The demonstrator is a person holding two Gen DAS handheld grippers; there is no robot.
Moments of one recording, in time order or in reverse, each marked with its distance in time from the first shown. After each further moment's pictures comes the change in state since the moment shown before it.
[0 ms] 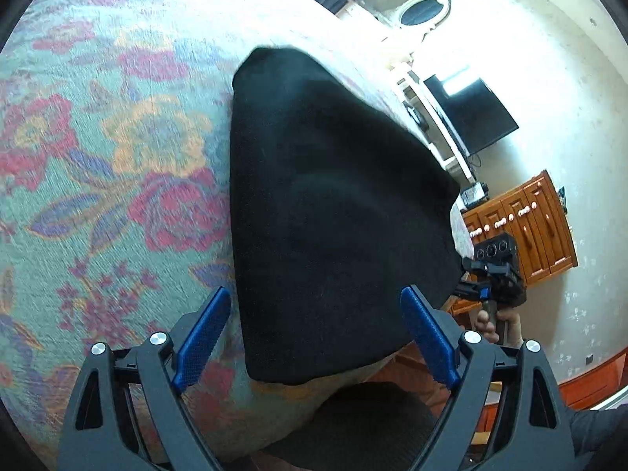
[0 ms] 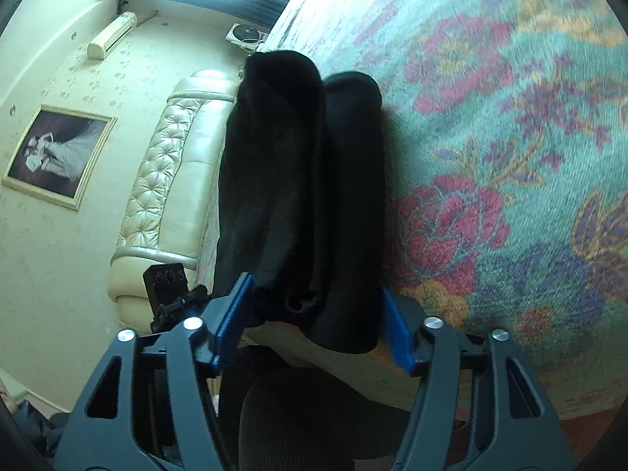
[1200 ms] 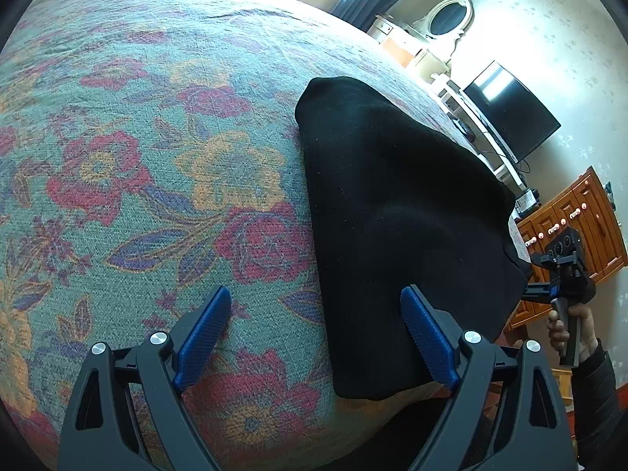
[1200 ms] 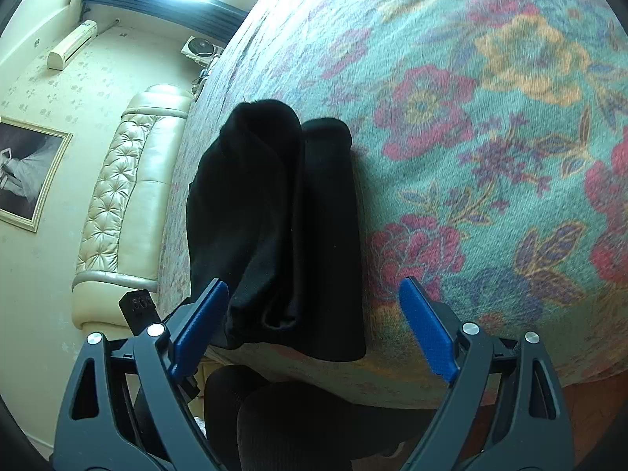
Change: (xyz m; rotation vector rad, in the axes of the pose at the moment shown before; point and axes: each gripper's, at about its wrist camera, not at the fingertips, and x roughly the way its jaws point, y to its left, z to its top) left arm -0.007 0.036 -0.017 0.047 -0.056 0.227; right arm -0.025 0.012 0.011 0.111 -0.032 -0.161
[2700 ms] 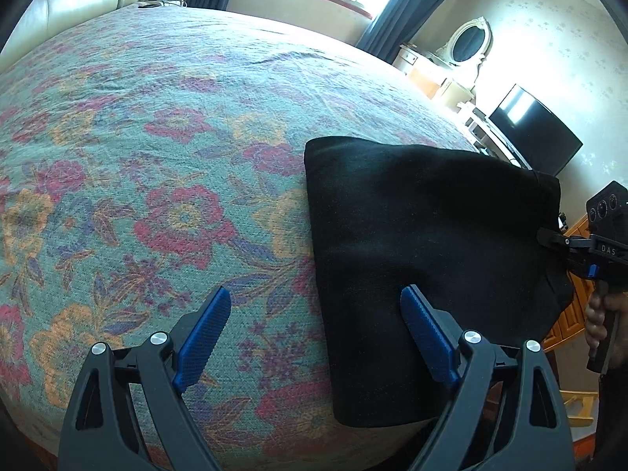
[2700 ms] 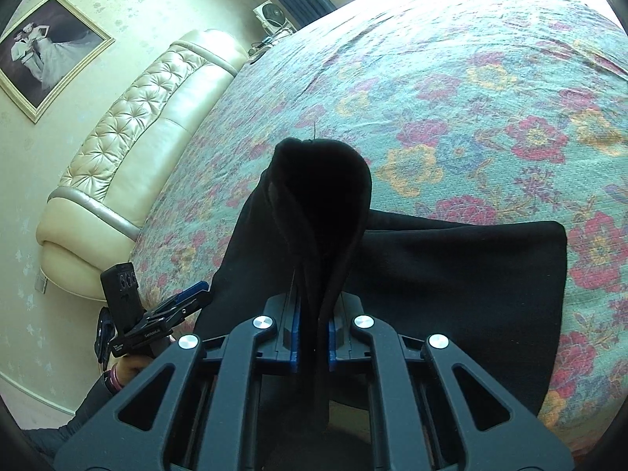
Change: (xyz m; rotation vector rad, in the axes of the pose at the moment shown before) left arm -0.049 0.013 0.006 0.000 -0.139 0.130; right arm 0.057 0.170 0.002 -0.409 -0.023 -0.095
